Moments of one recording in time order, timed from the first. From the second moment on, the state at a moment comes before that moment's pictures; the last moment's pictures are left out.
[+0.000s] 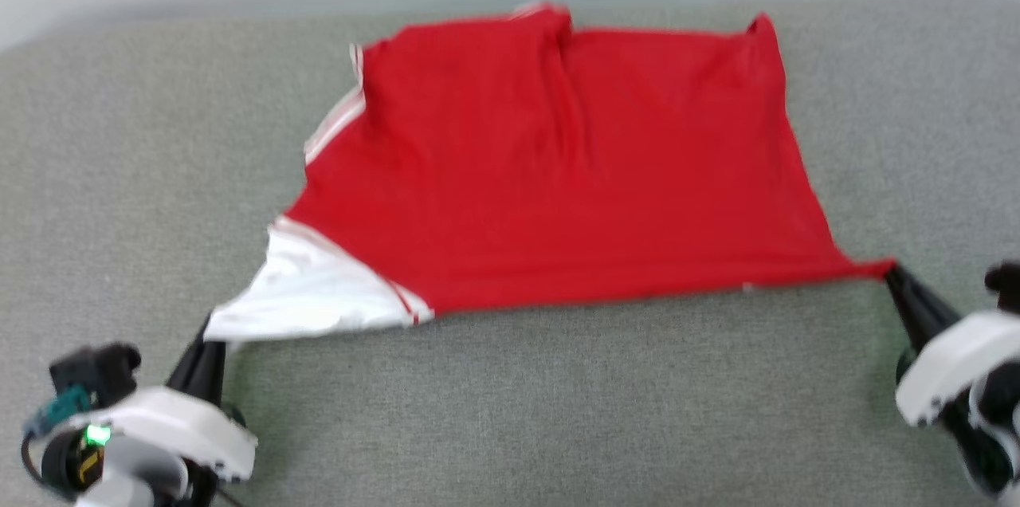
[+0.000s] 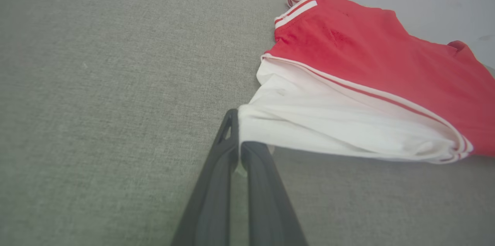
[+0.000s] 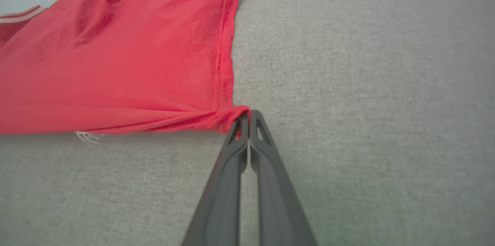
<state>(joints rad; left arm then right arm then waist) -0.18 0.46 -0.24 0.34 -0.77 0.03 -0.19 -0.37 -0.46 0.24 0.57 0.63 0.14 -0.08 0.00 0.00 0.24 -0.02</state>
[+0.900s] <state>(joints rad) 0.20 0.52 -0.23 -0.10 -0.80 0.22 -0.05 0.15 -0.19 -0.14 0.01 0.34 0.13 0.31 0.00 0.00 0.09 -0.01</state>
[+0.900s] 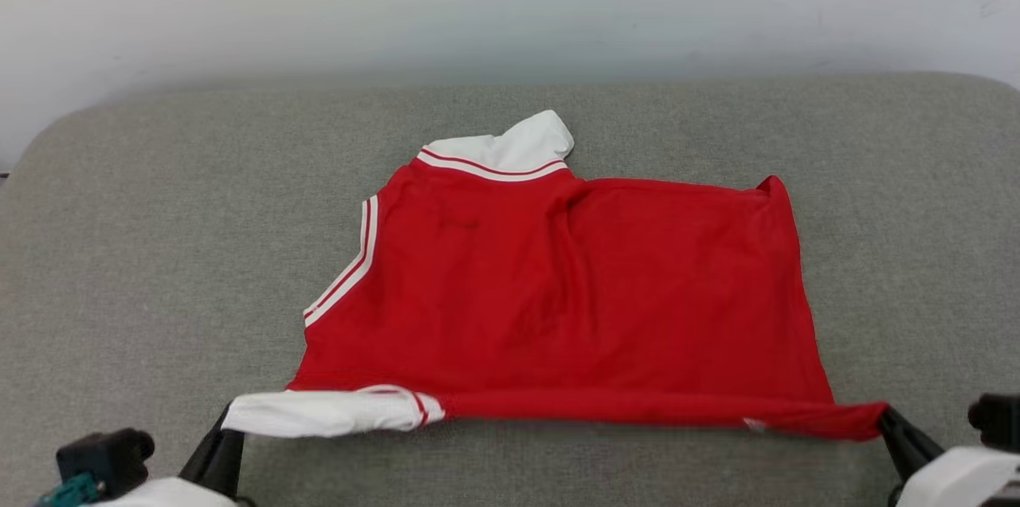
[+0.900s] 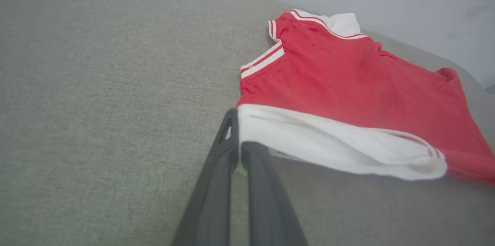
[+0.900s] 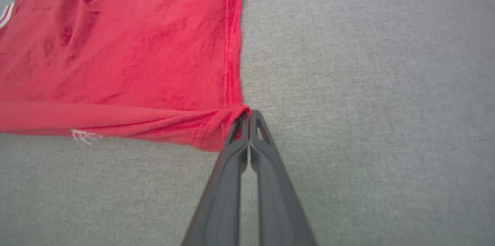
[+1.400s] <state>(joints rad) -0.21 0.48 -0.32 0.20 -0.78 0.10 0.03 -0.28 -0.29 0.07 0.25 0.37 0.13 0.32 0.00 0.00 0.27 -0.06</state>
